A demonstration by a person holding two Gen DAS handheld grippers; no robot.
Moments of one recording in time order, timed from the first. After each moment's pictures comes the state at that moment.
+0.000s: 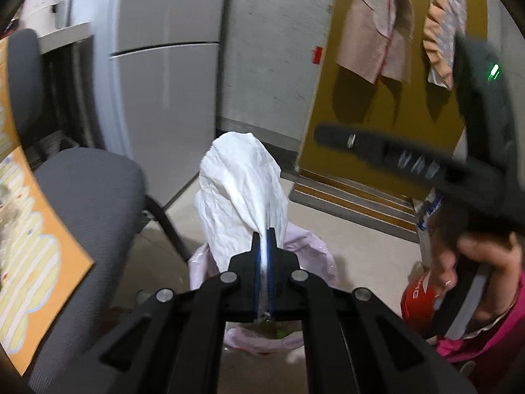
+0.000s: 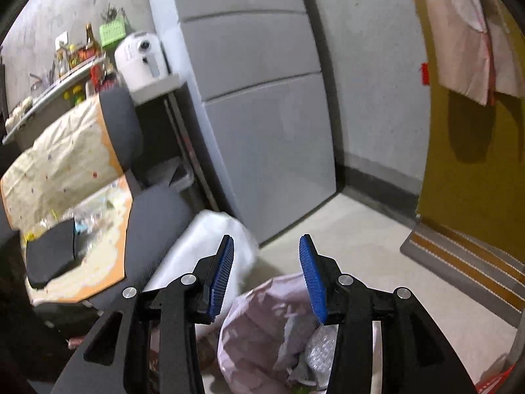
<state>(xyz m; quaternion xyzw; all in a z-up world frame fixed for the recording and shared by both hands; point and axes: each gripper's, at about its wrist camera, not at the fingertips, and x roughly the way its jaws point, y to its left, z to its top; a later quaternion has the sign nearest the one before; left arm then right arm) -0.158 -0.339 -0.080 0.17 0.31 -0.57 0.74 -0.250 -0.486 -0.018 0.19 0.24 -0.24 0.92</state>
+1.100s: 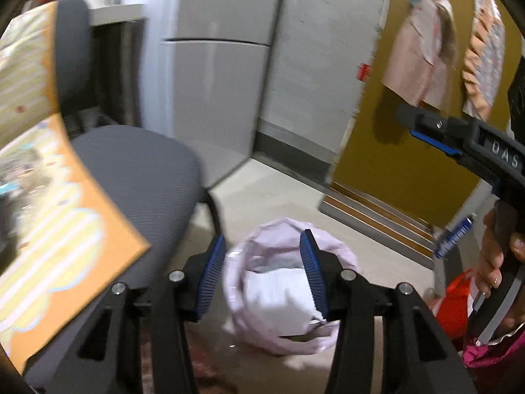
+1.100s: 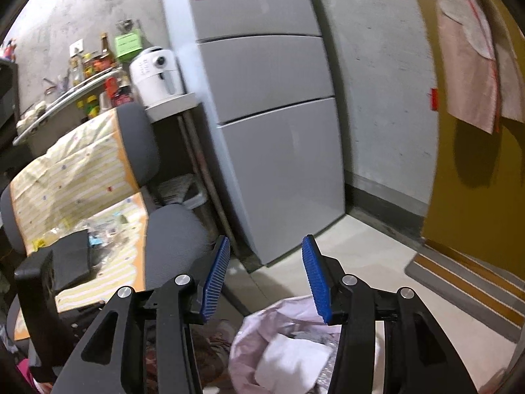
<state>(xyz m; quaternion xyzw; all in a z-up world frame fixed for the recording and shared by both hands) -0.120 -0.298 -0.072 0.12 0.33 -0.49 0.80 -0.237 -0.466 0.015 0.17 0.21 -0.22 0.94</state>
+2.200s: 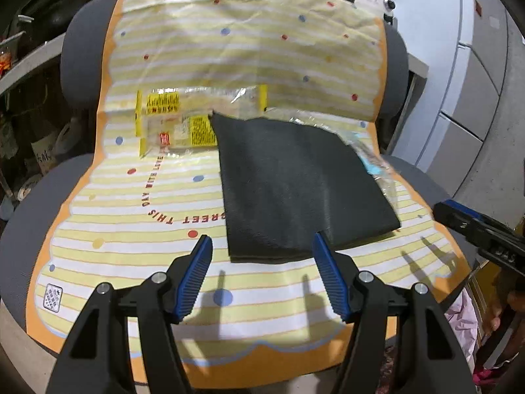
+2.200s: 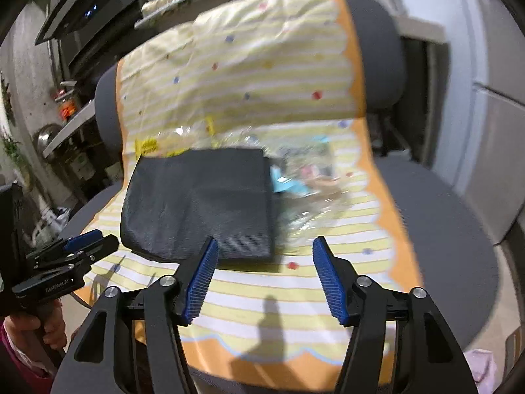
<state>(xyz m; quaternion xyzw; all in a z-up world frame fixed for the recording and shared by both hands) 0.010 0.004 -0.046 -0.01 0.35 -0.12 0.93 0.007 -0.237 -0.019 0.08 0.34 0.12 0.93</state>
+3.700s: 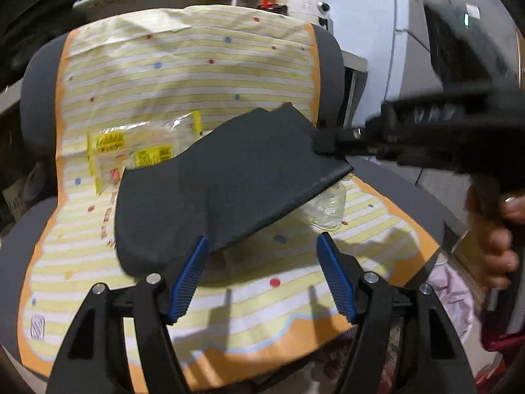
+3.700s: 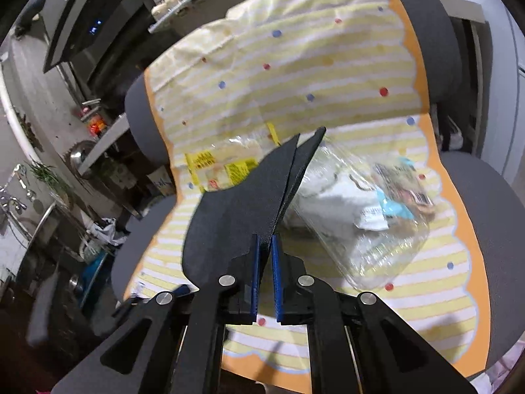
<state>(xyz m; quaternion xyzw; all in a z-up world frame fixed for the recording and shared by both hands) -0.018 -0.037 -0.040 0.05 0.29 -0.21 0.93 0.036 -0.187 0.032 0.16 0.37 0.20 0.89</state>
